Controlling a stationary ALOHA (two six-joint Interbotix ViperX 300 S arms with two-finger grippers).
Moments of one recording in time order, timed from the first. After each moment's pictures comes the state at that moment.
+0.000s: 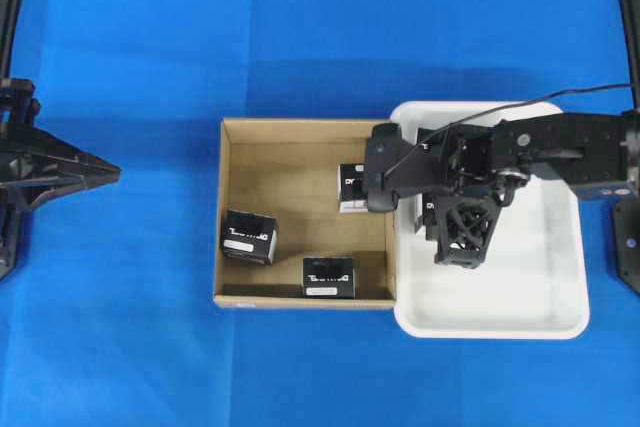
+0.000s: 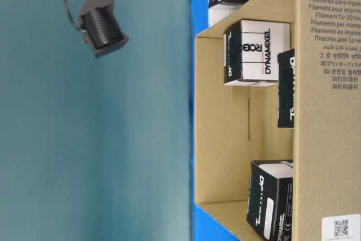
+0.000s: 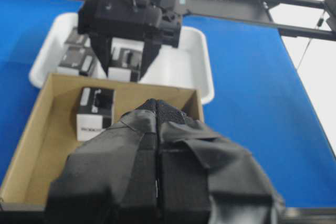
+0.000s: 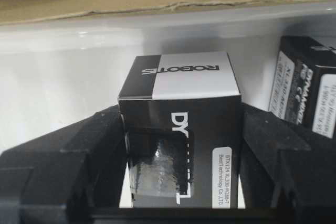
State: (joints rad) left arm -0.01 -1.01 1.10 0.01 0.00 -0.13; right arm -0.10 0.01 0.66 0.08 0.73 -0.09
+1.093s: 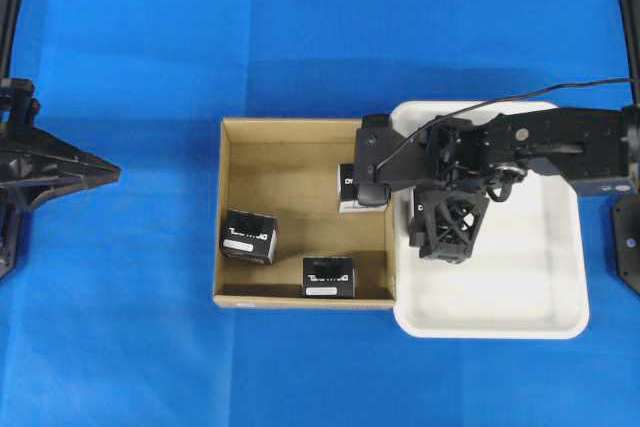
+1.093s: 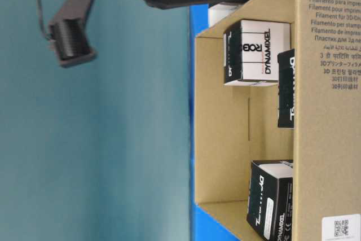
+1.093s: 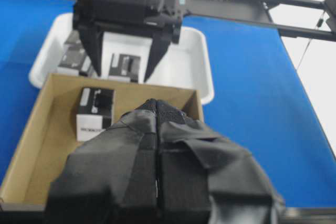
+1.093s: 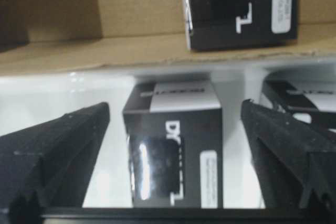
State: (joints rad) left arm -0.01 -1.01 1.10 0.01 0.00 -0.14; right arm -0.10 -0.04 0.62 0.08 0.70 -0.08
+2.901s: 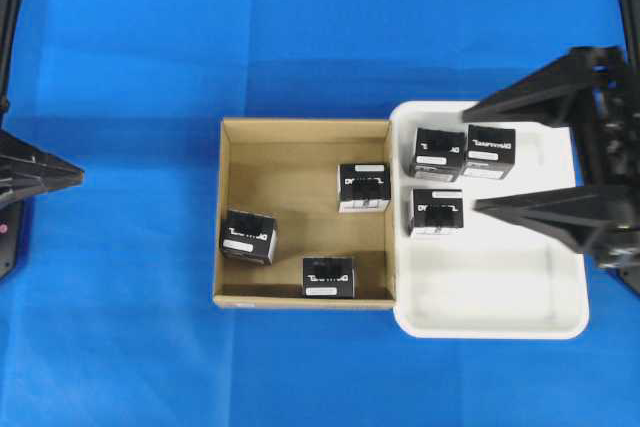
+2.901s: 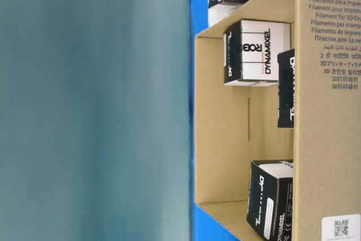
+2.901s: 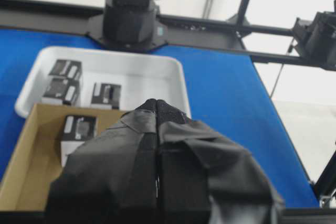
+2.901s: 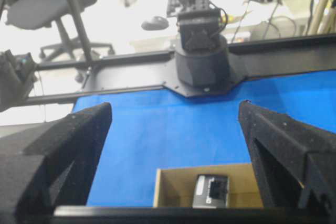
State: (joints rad) left arm -0.05 -1.13 1.09 0.01 0.05 -0.13; right arm 0.05 -0.79 0.82 0.08 -0.02 0.05
